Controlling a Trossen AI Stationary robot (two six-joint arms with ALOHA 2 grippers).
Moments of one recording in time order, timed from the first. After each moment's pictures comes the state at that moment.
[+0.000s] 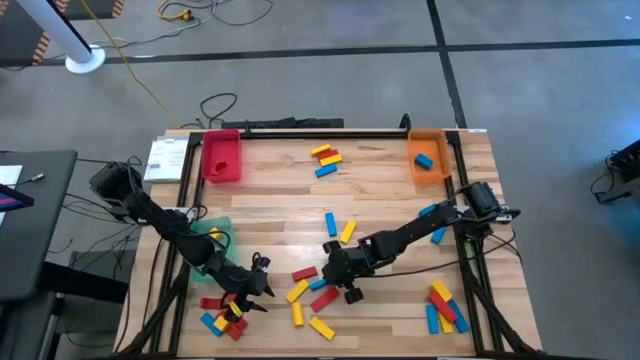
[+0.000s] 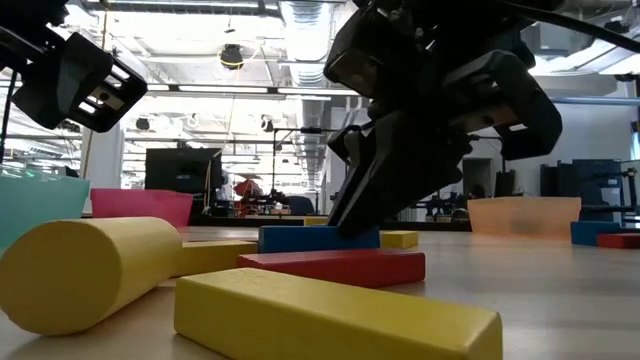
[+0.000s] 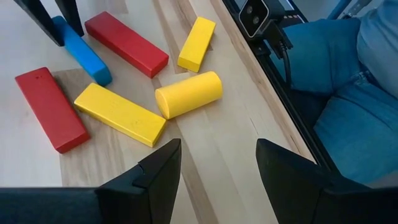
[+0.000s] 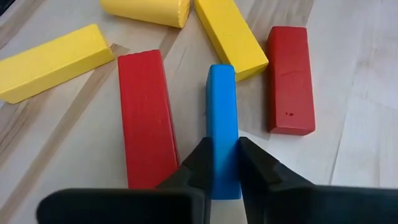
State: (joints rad) left arm -0.64 1.38 0.64 0.13 -0.06 -0.33; right arm 0.31 1.95 1.11 -0.03 -0.05 -0.06
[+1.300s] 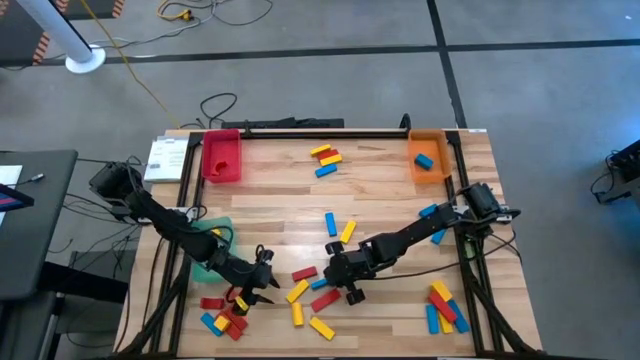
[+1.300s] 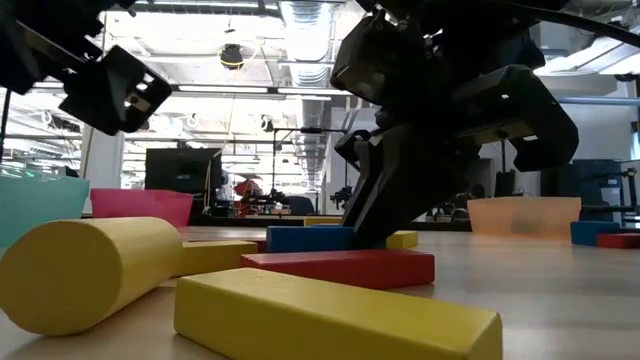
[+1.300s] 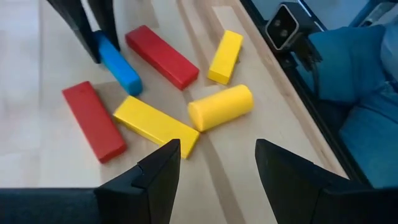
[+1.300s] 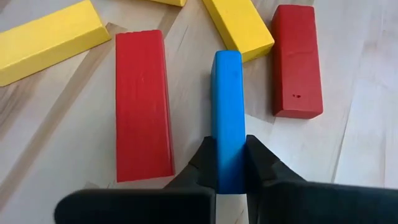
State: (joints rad) left arm -0.57 1.38 0.64 0.13 -0.09 -0.28; right arm 0.33 1.95 1.11 -0.04 -0.02 -0.05
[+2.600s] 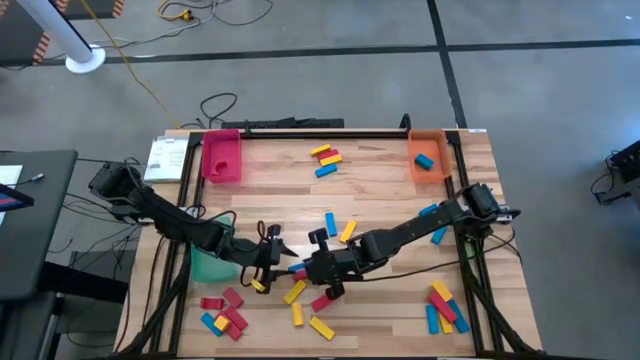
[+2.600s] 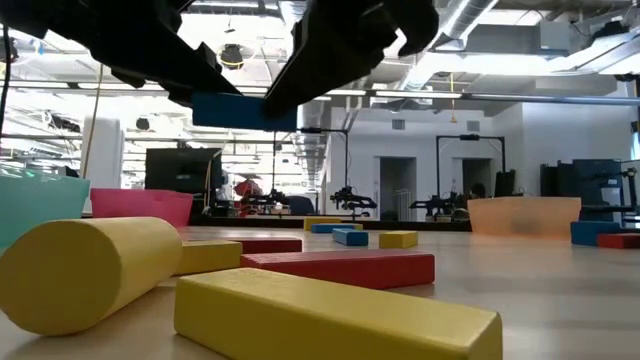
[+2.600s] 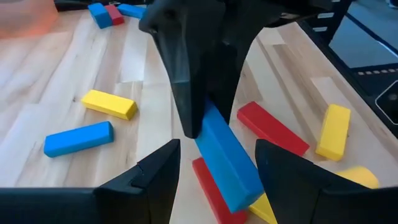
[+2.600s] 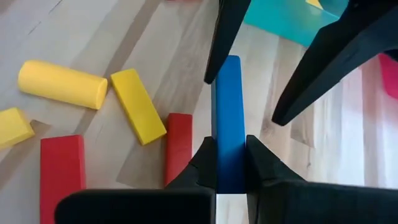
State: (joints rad) left arm -0.43 1.38 0.64 0.28 -0.32 -0.12; right arm 0.34 1.95 1.47 -0.33 0.28 -0.18
